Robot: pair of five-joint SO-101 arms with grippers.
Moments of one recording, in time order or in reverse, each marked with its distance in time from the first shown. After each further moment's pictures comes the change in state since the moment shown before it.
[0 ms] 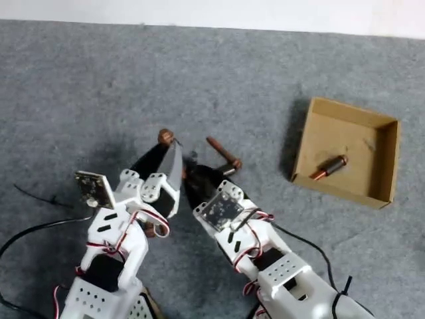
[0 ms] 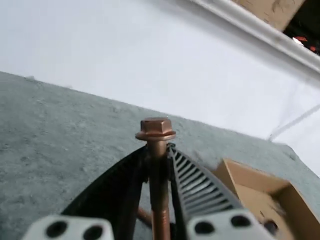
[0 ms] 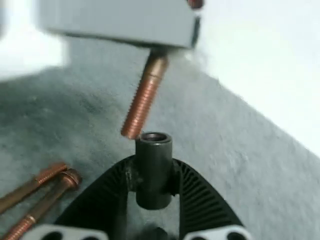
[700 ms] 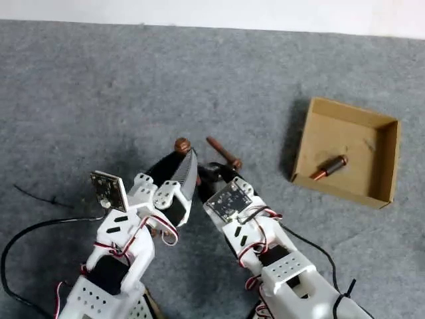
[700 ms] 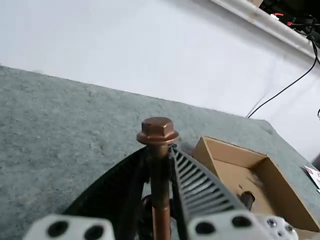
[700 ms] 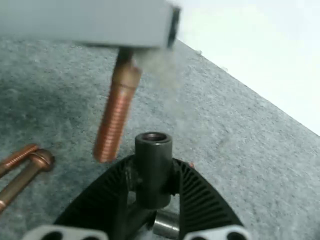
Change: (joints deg) left arm 7.2 0.1 0.0 1.8 -0.4; right arm 6.1 0.0 0.0 4.1 -1.5
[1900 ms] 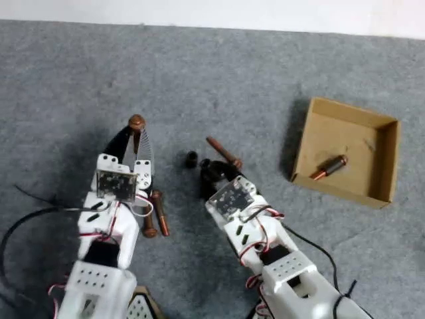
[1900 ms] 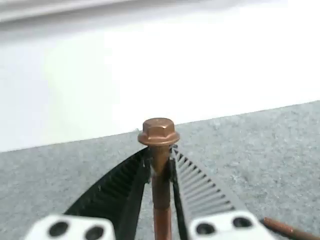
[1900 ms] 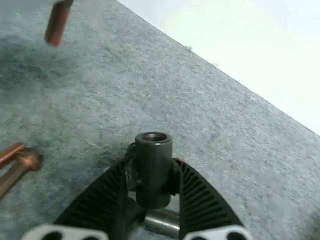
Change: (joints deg) left arm -19.8 23.0 0.1 -25.4 -32.1; right arm 0.3 0.0 0.0 0.0 0.0
